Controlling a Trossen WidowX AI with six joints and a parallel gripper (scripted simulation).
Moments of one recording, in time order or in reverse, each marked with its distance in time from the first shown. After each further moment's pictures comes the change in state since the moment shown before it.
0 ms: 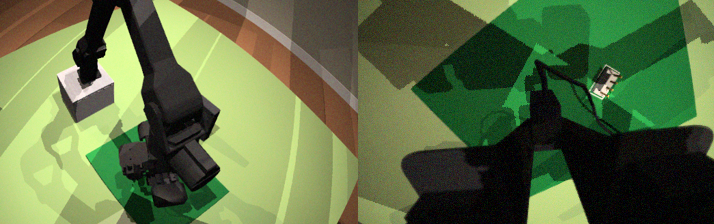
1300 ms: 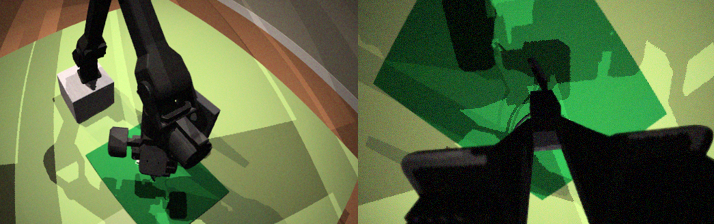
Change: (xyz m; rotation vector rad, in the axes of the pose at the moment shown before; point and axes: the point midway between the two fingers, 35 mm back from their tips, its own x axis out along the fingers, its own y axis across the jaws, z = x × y) arm -0.001 -0.040 0.005 -1.358 0.001 -0.001
